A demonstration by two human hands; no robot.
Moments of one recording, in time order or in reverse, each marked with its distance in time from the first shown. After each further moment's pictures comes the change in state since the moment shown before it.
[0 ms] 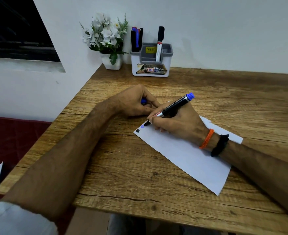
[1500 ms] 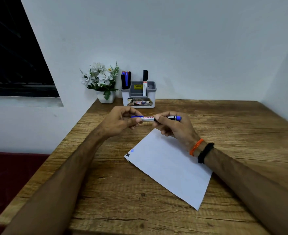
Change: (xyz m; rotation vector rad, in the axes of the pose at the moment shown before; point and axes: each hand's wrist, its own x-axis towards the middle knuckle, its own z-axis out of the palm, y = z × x) left_hand -0.009 0.005 -0.006 -0.464 0.378 0.067; right_hand 0.021 0.009 -0.043 0.371 0.204 0.025
